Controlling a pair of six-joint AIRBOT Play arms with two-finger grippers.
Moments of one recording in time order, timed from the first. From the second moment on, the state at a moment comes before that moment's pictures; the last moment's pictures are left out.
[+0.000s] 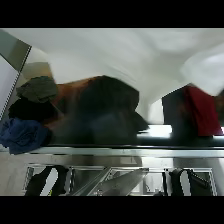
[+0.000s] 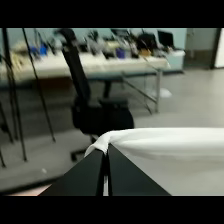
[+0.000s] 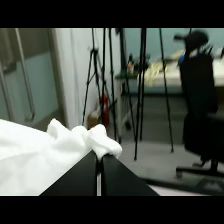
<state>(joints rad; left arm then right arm) 0.47 -0.81 1.93 0.61 -1.13 -1.18 -0.53 -0.57 1.41 -0.38 0.95 0.94</state>
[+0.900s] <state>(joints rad) 0.18 -1.58 1.61 0.88 -1.11 -1.05 -0.15 -1.57 1.38 -0.40 0.87 0.77</state>
